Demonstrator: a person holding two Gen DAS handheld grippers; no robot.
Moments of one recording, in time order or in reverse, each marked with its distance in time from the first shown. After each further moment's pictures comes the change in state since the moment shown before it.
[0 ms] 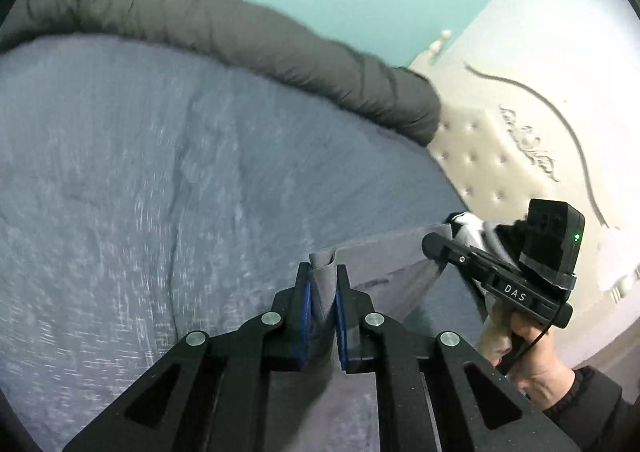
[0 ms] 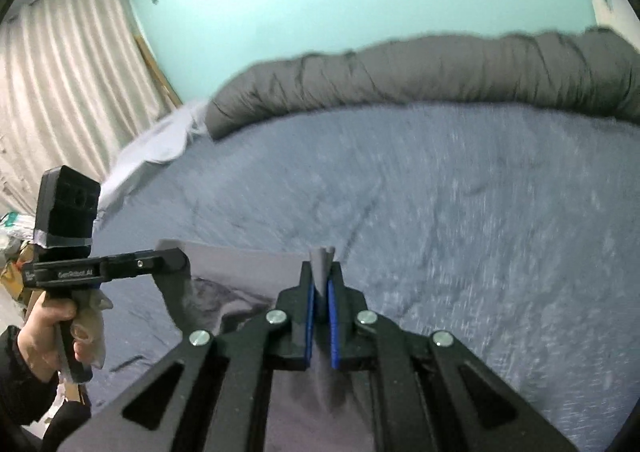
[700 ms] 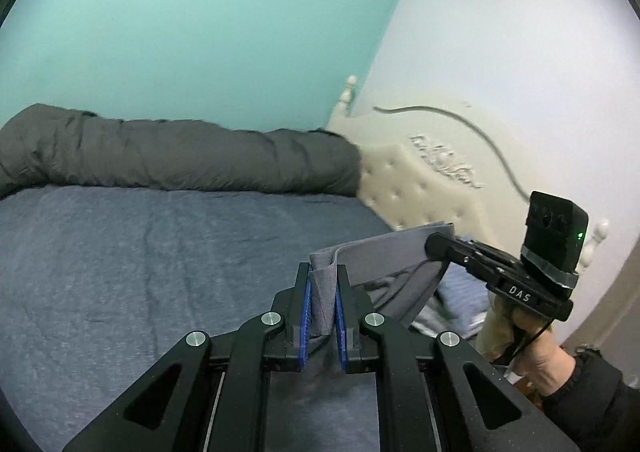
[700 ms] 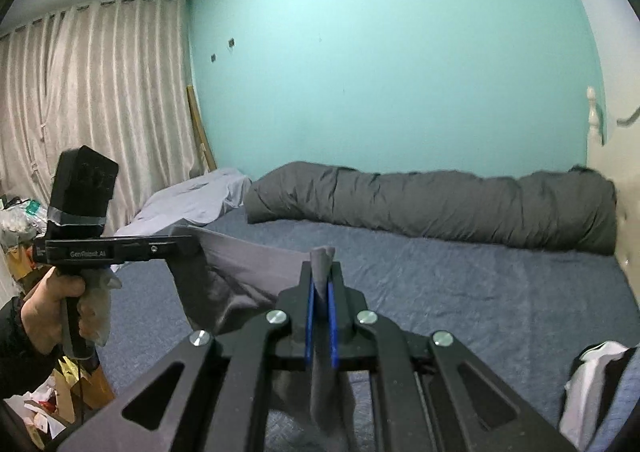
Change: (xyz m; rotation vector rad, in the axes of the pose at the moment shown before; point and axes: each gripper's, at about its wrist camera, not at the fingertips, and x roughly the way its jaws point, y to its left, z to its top) left arm -0.158 -0.199 0.056 0.276 -0.170 -0.064; right arm -0.213 0.088 0.068 -0.180 -0.276 -0.017
